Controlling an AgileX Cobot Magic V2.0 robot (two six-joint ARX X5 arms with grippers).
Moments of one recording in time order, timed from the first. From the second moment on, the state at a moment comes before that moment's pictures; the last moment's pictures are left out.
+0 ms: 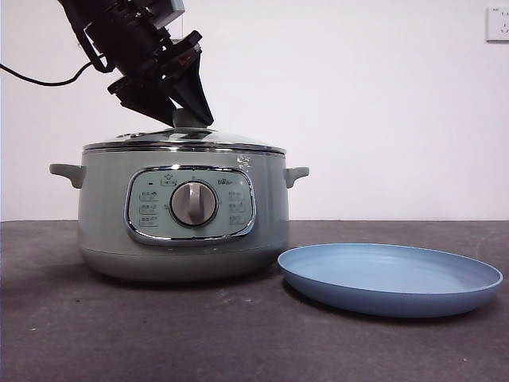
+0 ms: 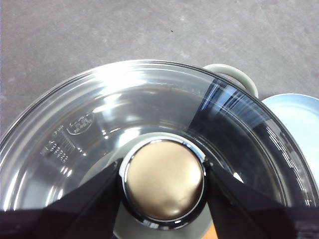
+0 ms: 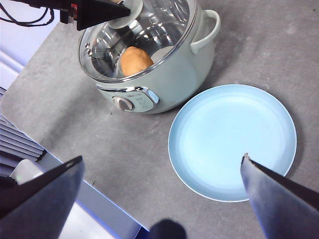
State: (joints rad) left arm -0.36 1.70 1.45 -0.51 0.31 0.19; right arm 0.08 0.88 1.09 -1.00 -0.62 -0.08
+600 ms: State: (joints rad) left arm -0.33 1.53 1.44 -0.58 0.30 0.17; right arm 0.12 0.94 1.09 -0.91 -0.62 -0.06
